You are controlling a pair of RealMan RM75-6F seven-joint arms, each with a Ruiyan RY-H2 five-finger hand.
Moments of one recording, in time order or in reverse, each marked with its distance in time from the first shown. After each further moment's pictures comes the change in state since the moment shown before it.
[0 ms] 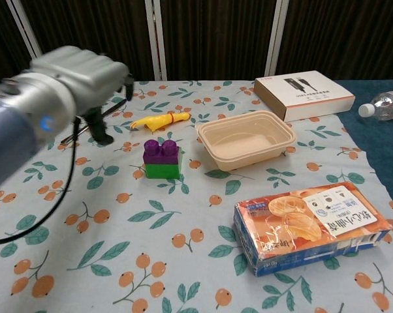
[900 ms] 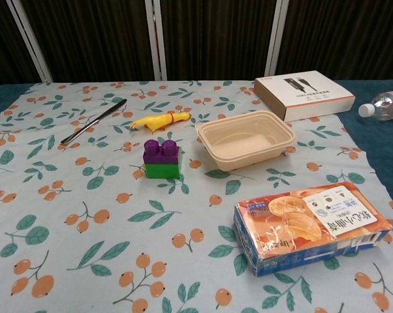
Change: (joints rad) left arm 0.606 0.482 0.471 0.040 0.585 0.173 -0.877; right arm 0.002 -0.036 -0.007 -0.013 -0.047 0.025 -0.074
